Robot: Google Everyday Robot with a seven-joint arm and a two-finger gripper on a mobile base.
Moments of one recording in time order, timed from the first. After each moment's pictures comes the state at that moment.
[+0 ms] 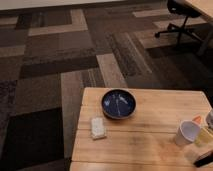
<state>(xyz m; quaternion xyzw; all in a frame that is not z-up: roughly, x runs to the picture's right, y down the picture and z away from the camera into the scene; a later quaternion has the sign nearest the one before) 0.411 0.204 0.552 -0.30 0.26 0.48 0.78</state>
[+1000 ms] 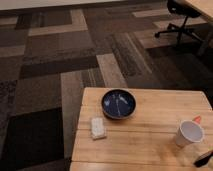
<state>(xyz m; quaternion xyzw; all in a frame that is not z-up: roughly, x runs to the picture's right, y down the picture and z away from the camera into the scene) 0.440 0.277 0.568 -0.32 0.19 0.42 0.83</state>
